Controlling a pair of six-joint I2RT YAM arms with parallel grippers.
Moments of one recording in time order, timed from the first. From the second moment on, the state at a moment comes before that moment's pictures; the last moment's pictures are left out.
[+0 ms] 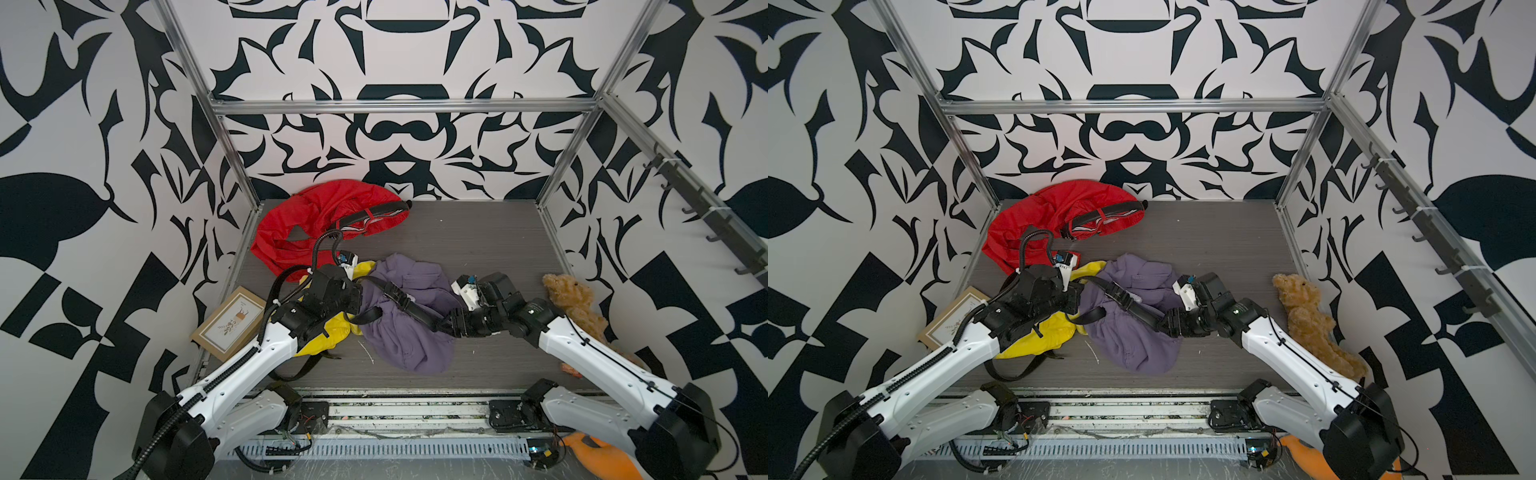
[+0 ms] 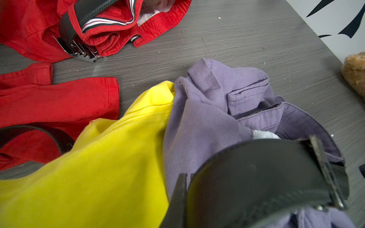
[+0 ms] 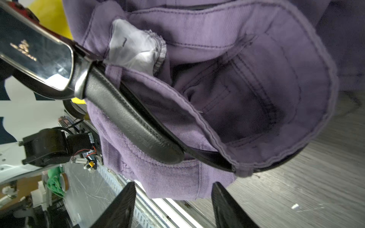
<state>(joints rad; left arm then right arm) -0.61 1.03 0.71 -0.33 -0.05 -0.25 0.55 1.03 0.70 -0.62 -0.48 0.58</state>
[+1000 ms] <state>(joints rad) -0.62 1.03 0.71 -0.34 -0.08 -0.26 0.64 1.04 0.57 -0.21 -0.41 0.84</state>
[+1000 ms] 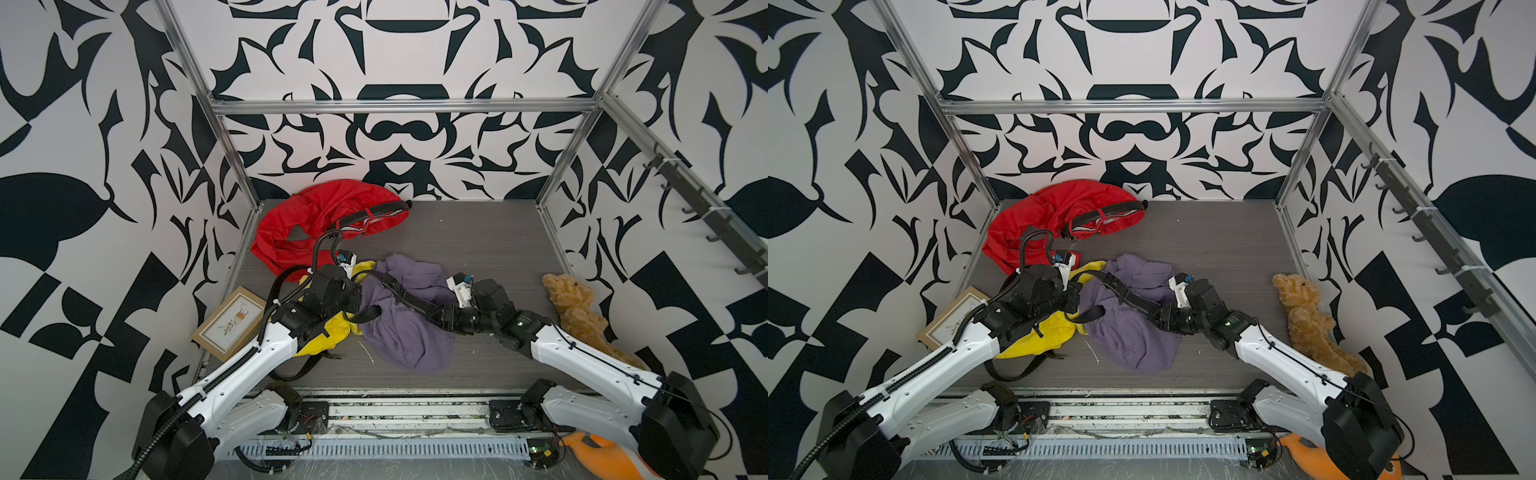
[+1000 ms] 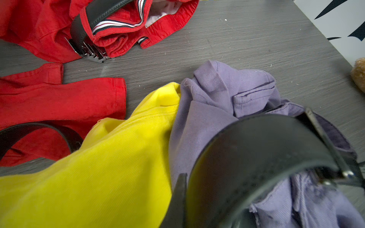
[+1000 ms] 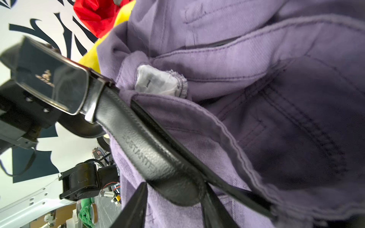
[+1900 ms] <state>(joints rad) -0.66 1.03 0.71 -0.35 -0.09 -0.27 0.62 0.99 0.57 -0.07 -0.32 0.87</state>
